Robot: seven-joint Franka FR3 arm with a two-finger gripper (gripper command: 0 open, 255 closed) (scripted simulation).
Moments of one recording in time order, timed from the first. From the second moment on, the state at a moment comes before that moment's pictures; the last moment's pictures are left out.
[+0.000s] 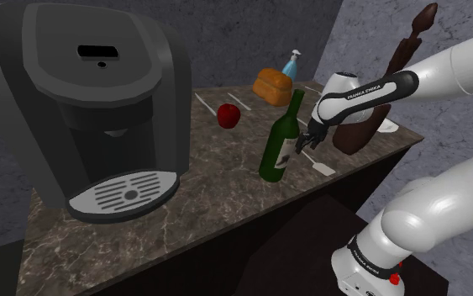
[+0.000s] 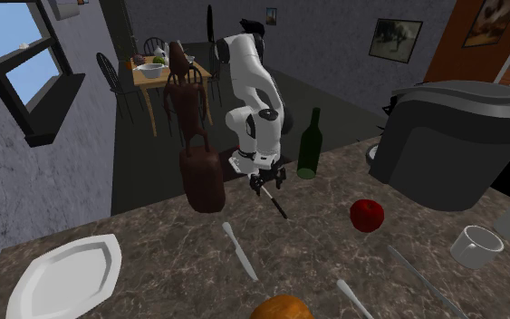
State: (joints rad) arm -0.10 -0.30 -0.36 -2.66 -0.14 2.43 -0.13
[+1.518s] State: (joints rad) arm -0.11 -0.41 -0.33 -2.59 -0.15 2.26 -0.12
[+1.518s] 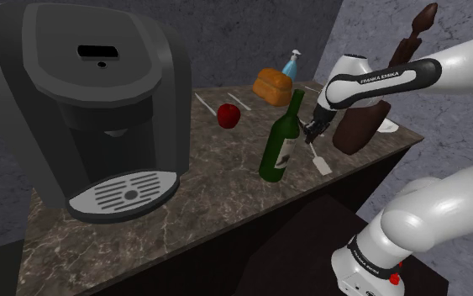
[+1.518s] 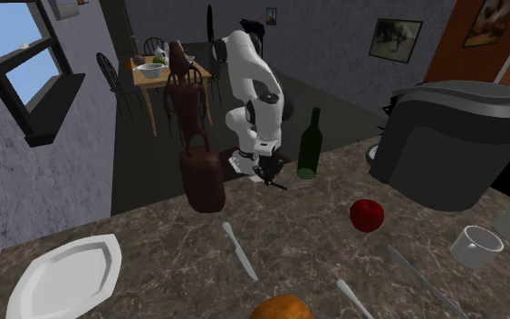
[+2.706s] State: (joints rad) arm -0.11 -0.50 -0.29 -2.41 -0.14 1.99 -0.11
